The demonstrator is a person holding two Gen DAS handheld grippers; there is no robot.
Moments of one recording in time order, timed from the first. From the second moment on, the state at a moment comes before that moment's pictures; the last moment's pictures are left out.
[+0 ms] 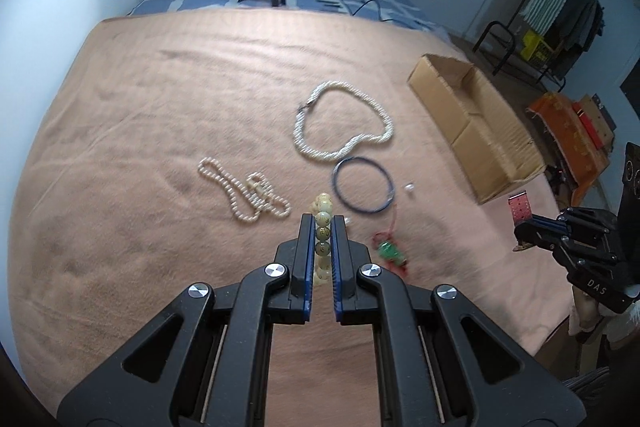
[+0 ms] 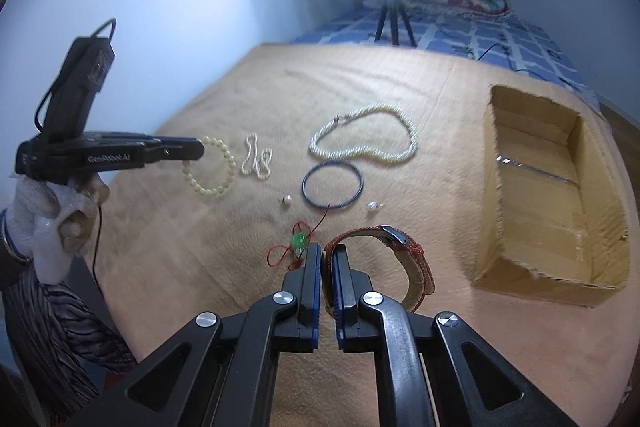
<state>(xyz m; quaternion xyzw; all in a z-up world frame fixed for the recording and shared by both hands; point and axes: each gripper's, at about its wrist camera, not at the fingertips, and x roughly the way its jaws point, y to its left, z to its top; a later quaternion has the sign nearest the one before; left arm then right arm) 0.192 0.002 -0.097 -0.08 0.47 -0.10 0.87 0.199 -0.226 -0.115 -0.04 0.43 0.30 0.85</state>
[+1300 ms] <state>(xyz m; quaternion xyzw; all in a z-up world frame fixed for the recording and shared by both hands) 0.350 -0.213 -0.062 -0.04 0.43 -0.24 0.87 0.293 -0.359 -0.132 -0.02 0.42 0.16 0.89</state>
